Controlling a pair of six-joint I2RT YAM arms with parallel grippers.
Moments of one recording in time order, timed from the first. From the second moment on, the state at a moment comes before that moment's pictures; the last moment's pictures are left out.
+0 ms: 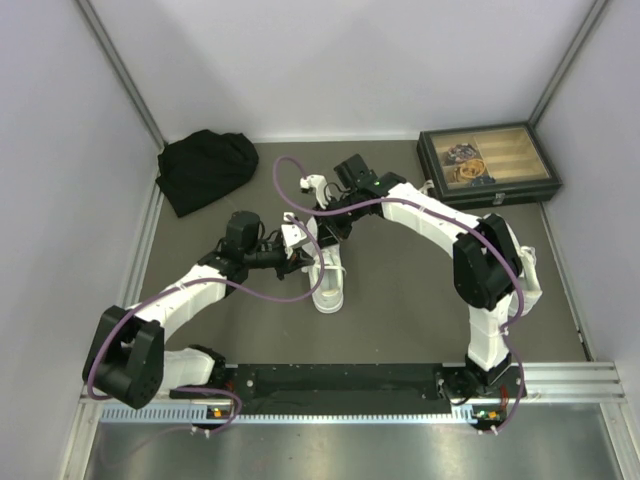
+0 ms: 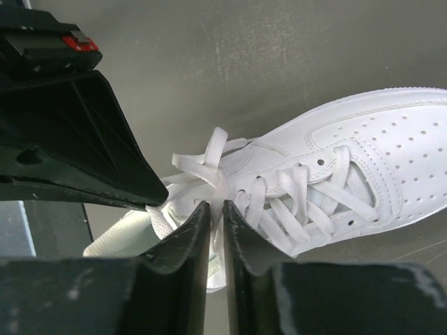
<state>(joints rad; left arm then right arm) -0.41 1.25 0.64 0.06 0.79 0.44 0.68 1.95 1.63 -0.65 -0.67 -0.24</state>
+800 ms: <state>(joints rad) -0.39 1.28 0.69 0.03 0.78 0.43 0.61 1.92 1.58 -0.59 -0.73 -0.17</state>
